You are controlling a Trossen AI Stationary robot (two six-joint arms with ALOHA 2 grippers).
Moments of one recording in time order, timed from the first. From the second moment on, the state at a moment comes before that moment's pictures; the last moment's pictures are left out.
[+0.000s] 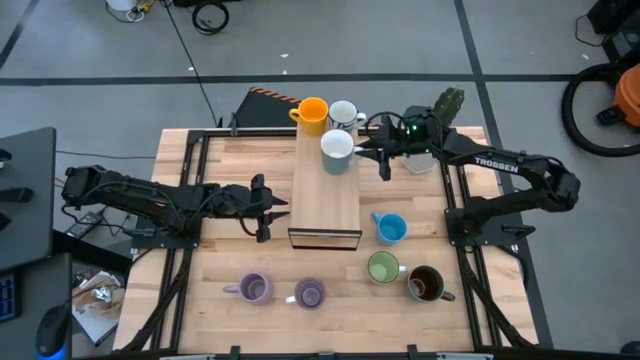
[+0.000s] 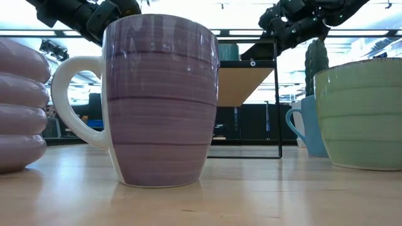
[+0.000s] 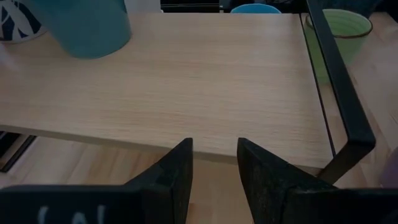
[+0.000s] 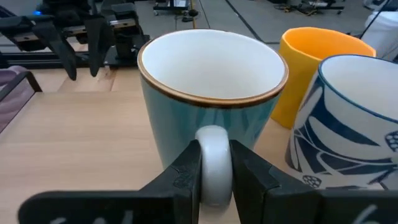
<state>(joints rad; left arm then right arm) -0.06 1.09 0.59 0.03 -0.24 -0.04 -0.59 1.18 0.84 -0.03 -0.43 -0.22</state>
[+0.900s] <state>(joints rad) -0.06 1.09 0.59 0.03 -0.24 -0.04 -0.74 1.19 0.84 -0.06 -0.62 -0.30</state>
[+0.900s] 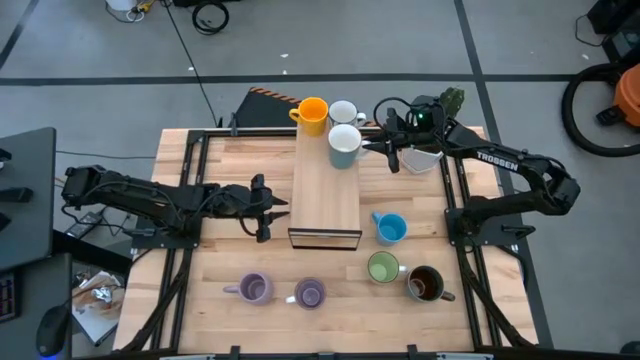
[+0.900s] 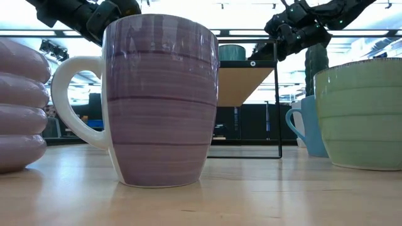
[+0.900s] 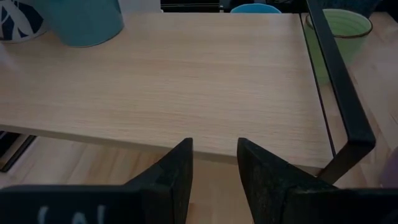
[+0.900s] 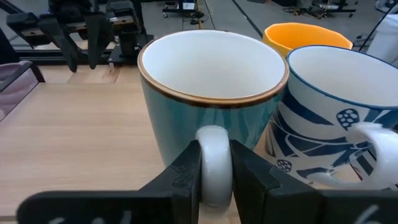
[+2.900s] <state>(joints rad) -0.28 1.06 0.68 -0.40 -0.24 -0.44 -0.72 0.94 0.89 -0.16 -0.49 -0.24</state>
